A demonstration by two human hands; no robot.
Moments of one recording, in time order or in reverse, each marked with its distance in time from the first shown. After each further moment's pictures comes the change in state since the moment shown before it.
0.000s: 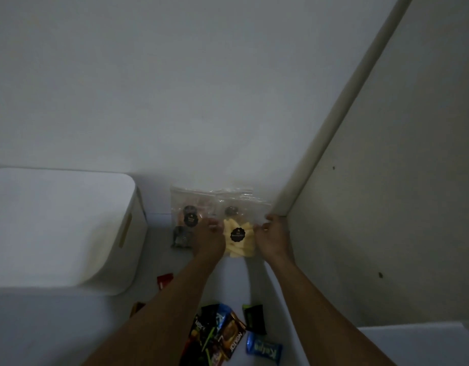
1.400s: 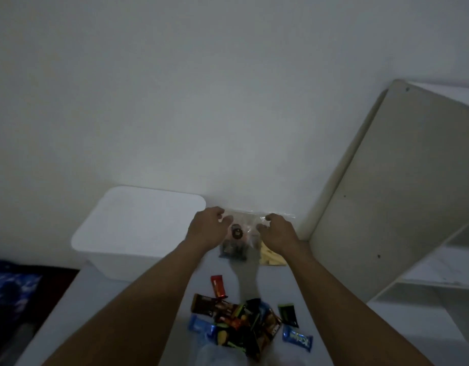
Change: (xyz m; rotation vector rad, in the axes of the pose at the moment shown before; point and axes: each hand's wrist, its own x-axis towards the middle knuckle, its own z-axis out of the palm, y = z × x) left_hand -0.091 0.069 -0.192 0.461 -0.036 0.433; right_hand -0.140 -0.108 -0.005 -0.442 -0.134 -0.347
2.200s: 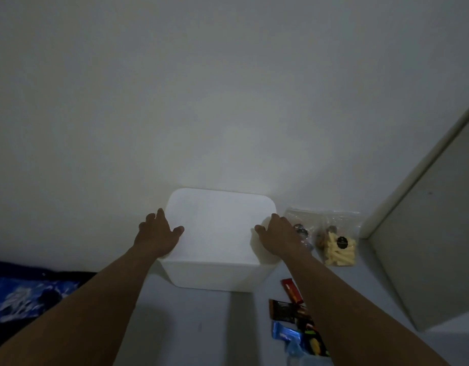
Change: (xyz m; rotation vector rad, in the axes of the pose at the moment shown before) left_hand 0.044 -0.267 -0.205 0.326 0.020 -0.273; right_hand 0.006 -0.164 0.170 -0.155 -0.005 0.068
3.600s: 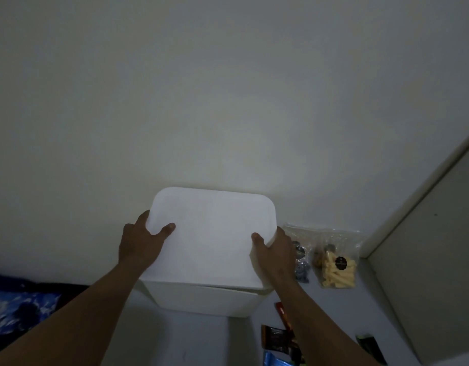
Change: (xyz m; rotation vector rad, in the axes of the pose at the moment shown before) left_hand 0.017 0.009 0.005 -0.391 0.211 -0.105; right_hand 0.012 0.006 0.021 0.436 0.324 0.055
